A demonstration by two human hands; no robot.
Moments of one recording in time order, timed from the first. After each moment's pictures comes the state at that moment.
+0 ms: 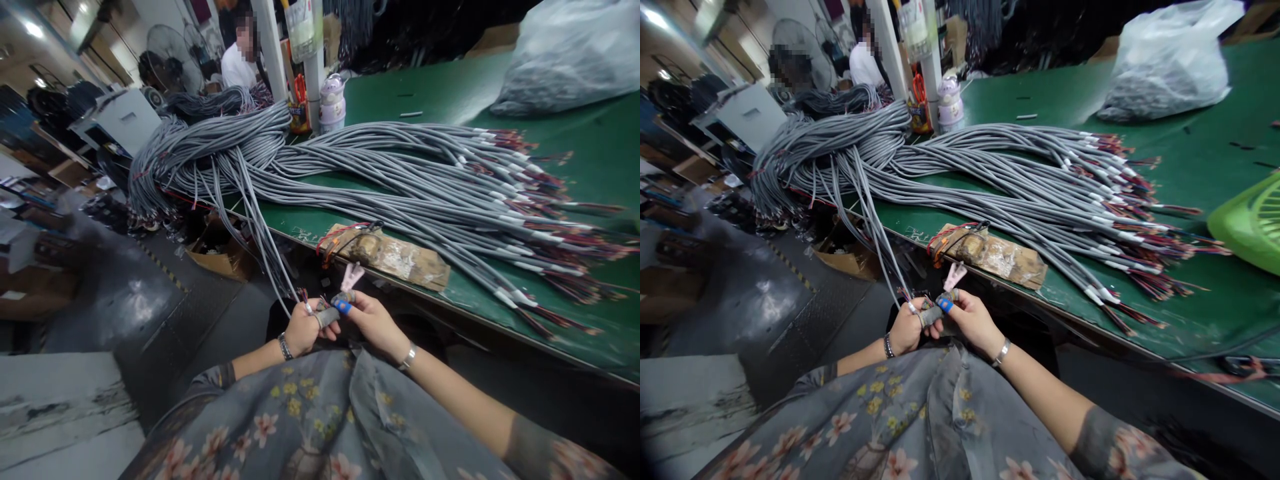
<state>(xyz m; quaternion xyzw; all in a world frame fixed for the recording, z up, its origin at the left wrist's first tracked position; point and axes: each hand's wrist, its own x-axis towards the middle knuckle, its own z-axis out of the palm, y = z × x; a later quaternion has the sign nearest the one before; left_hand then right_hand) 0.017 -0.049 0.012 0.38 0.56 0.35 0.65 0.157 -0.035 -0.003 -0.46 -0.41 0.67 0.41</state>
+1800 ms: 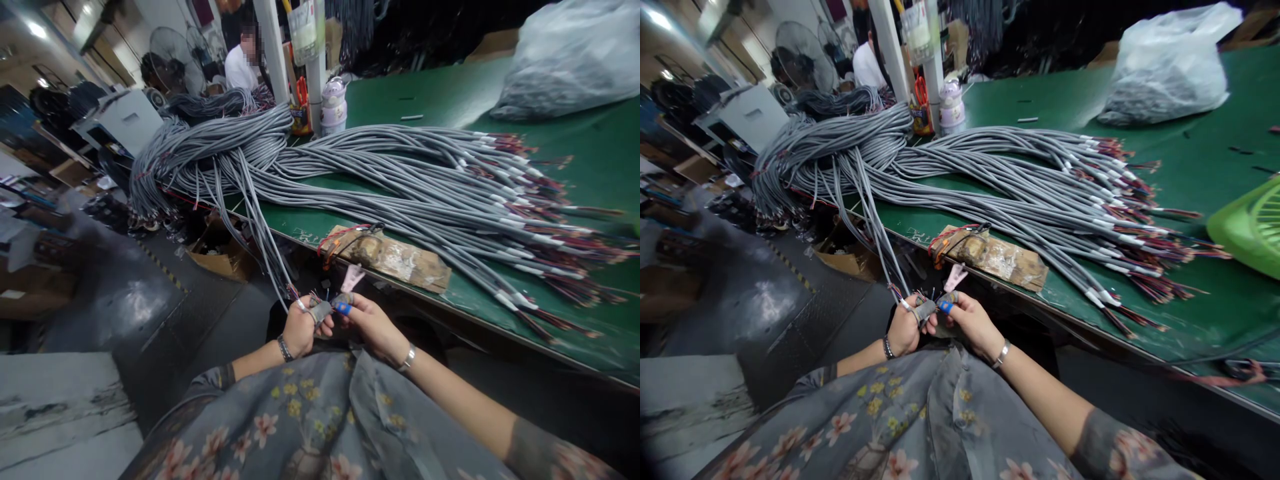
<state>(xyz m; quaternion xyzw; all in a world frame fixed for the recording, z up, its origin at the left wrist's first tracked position) 0.017 -0.049 0.005 0.34 0.57 0.42 0.62 0.151 -0.037 0.000 -0.46 -0.34 0.71 0.41</state>
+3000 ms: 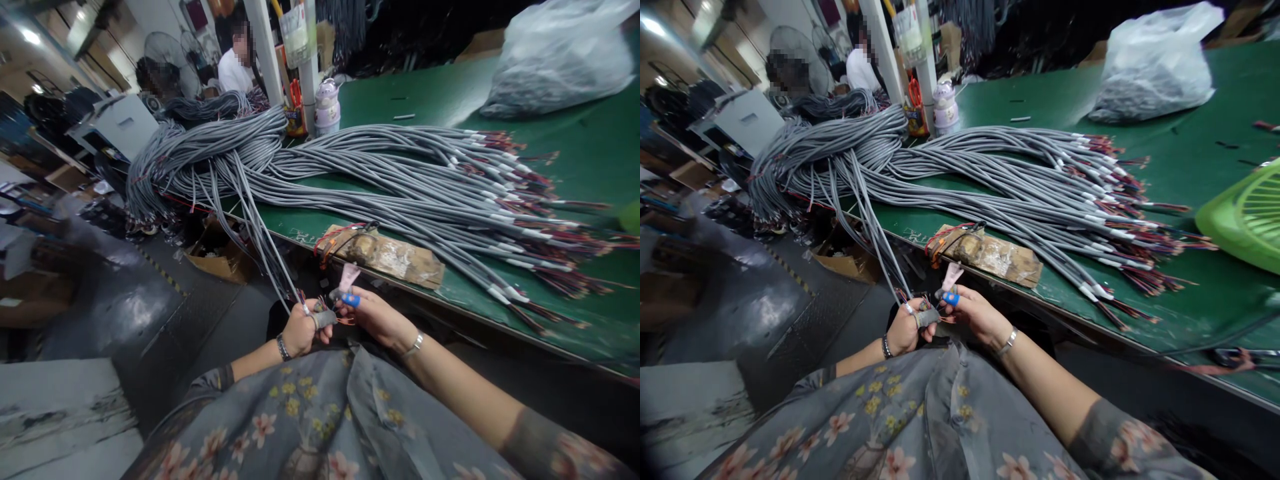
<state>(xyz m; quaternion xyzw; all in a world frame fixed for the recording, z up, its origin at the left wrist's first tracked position) 0.014 -0.050 0.005 0.36 0.54 0.37 0.67 0.169 -0.024 0.002 -0.38 -0.26 0.80 0.38</state>
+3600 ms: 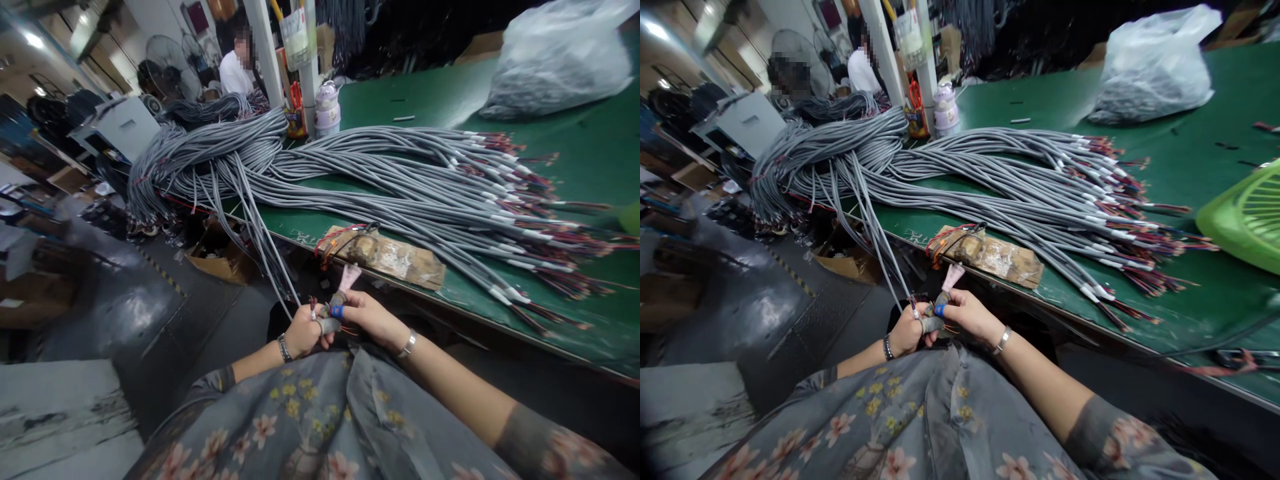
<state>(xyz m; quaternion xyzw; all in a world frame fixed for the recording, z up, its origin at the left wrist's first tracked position) 0.014 -0.049 0.011 0.40 0.54 0.30 0.68 0.161 -0.023 0.009 -0.40 -0.43 0.74 0.33</state>
